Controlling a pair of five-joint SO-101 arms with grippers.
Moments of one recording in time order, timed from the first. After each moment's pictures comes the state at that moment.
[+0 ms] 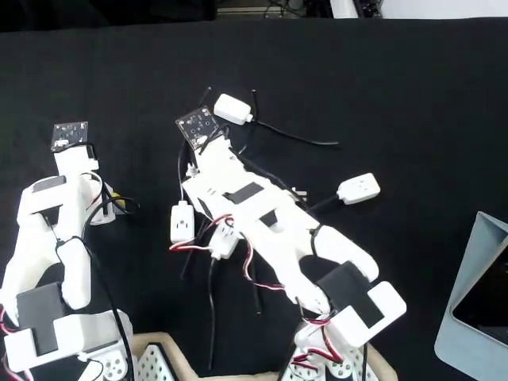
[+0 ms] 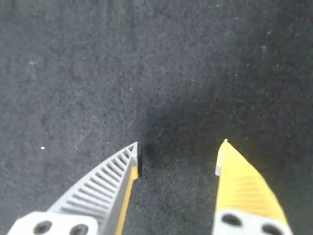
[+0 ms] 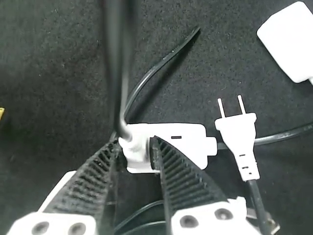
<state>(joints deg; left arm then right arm) -24.1 -8.7 44.2 45.1 -12.0 -34.0 4.5 38.7 18.0 0.9</state>
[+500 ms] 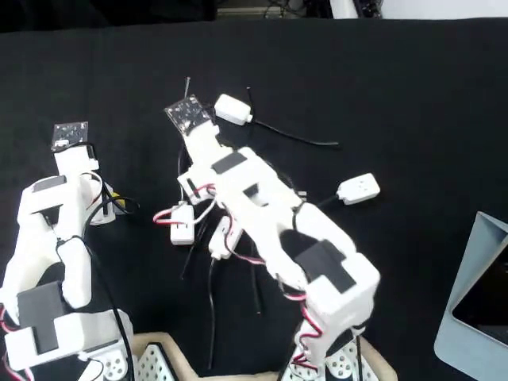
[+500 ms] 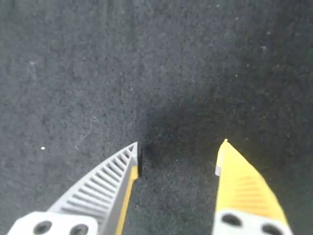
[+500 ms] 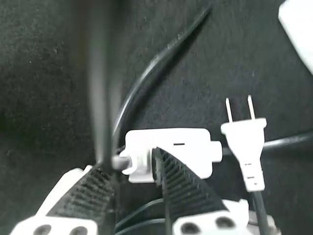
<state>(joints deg) -24.1 -8.7 44.2 45.1 -12.0 -33.8 18.9 14.6 44.6 0.9</state>
